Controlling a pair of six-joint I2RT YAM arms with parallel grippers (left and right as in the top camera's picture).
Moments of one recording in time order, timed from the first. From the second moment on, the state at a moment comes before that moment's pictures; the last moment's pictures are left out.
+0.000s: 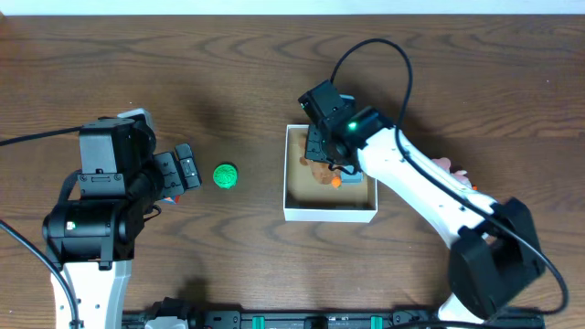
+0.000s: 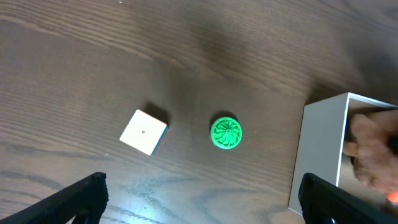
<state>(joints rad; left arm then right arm) 0.00 1.03 1.19 -1.09 0.00 -0.24 0.63 1.82 1.41 -0.81 0.09 0.77</state>
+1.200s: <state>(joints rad) 0.00 1.03 1.19 -1.09 0.00 -0.24 0.55 1.51 1.45 -0.84 0.22 0.59</state>
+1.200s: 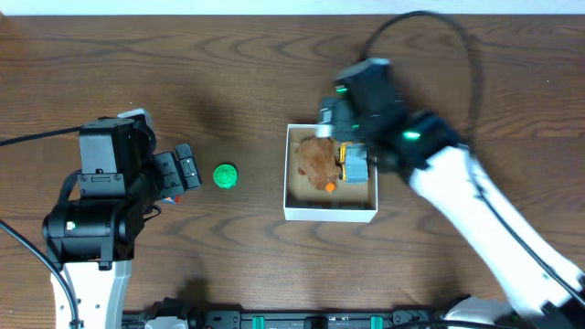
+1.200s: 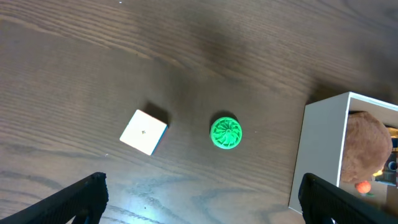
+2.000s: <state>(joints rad) 0.25 1.57 1.19 -1.06 -0.04 -0.21 -0.20 1.46 1.45 -1.23 0.10 0.41</state>
